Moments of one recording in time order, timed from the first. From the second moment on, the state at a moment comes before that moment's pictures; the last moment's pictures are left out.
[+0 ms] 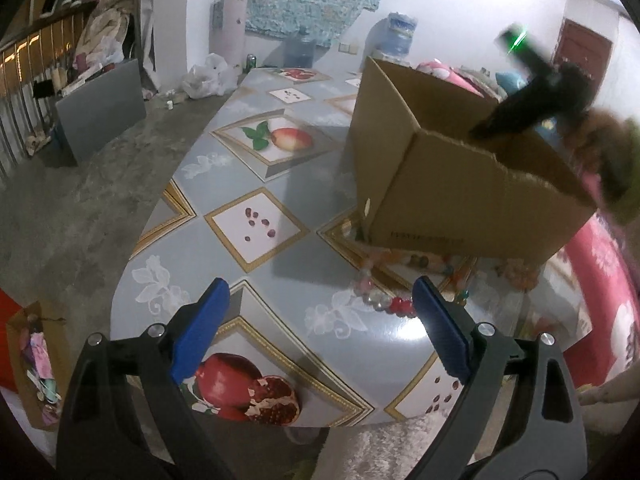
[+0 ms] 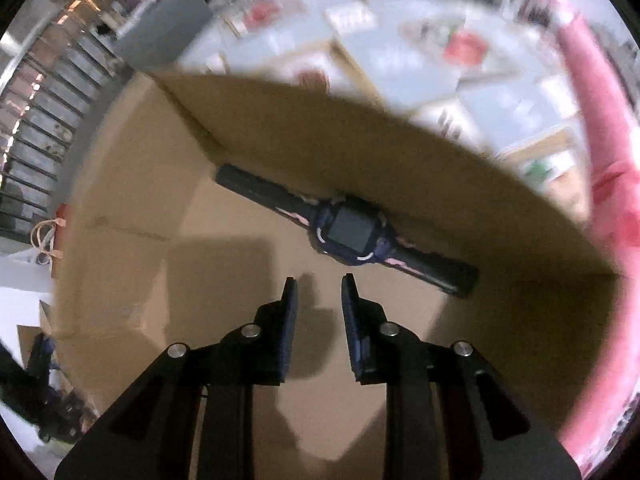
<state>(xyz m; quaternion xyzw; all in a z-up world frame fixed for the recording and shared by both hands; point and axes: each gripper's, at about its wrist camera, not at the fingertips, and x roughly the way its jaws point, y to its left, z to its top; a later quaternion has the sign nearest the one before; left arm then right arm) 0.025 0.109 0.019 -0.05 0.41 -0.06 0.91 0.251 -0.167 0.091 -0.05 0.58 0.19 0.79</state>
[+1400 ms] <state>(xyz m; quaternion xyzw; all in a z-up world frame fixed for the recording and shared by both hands) 0.014 0.084 -0.022 0.05 0.48 -0.08 0.87 0.012 -0.144 0.044 0.02 0.43 0.19 0.88</state>
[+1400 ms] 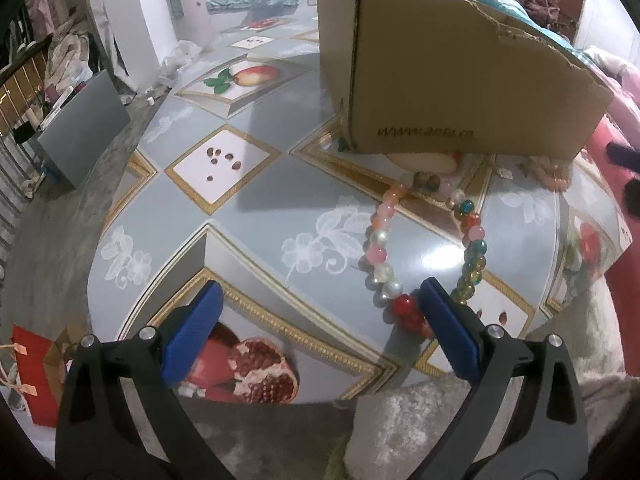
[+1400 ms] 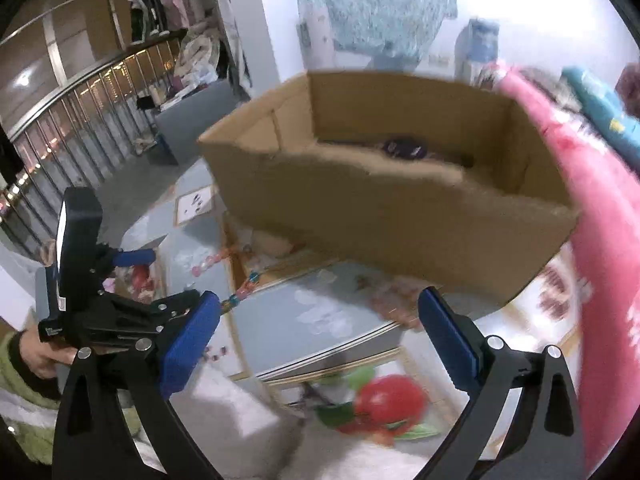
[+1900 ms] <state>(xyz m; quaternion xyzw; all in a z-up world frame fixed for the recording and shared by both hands) 0.007 0.075 -0.004 0.03 0.41 -0.15 0.90 0.049 -0.091 -0.002 0.06 0.49 0.26 0.83</state>
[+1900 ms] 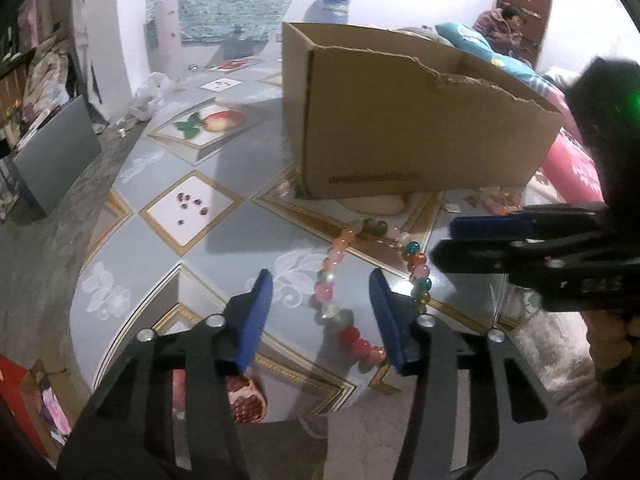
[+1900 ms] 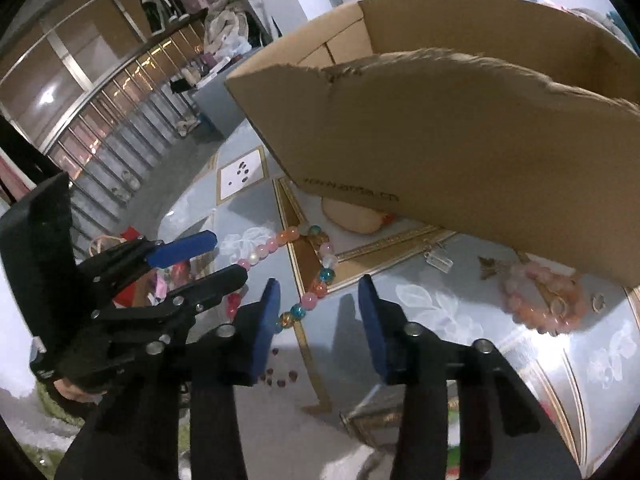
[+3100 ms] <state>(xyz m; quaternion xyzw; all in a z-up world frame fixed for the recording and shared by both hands) -0.009 0.064 0.070 0.01 0.35 -0.18 0.92 0.033 -0.108 0.047 0.07 0.42 0.28 0.86</state>
